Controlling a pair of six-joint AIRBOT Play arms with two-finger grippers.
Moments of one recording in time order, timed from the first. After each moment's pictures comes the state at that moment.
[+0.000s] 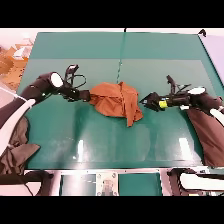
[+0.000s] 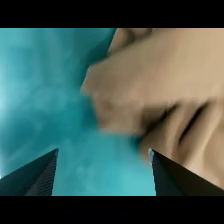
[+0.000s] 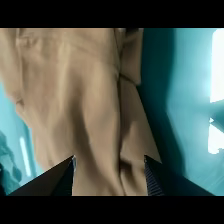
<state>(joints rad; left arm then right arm) -0.26 -1.52 1.15 1.13 -0.82 -1.48 -0.10 -1.46 0.90 -0.56 1.05 1.12</state>
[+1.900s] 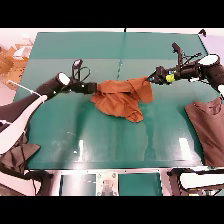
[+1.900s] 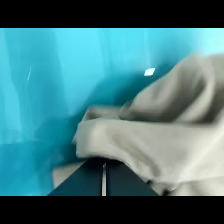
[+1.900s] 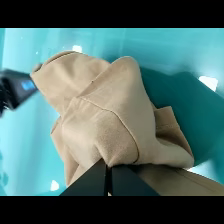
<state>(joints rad) -0.28 -1.66 1.27 0.85 -0.61 -1.27 -0.11 -1.53 1.37 -0.70 1.23 1.20</state>
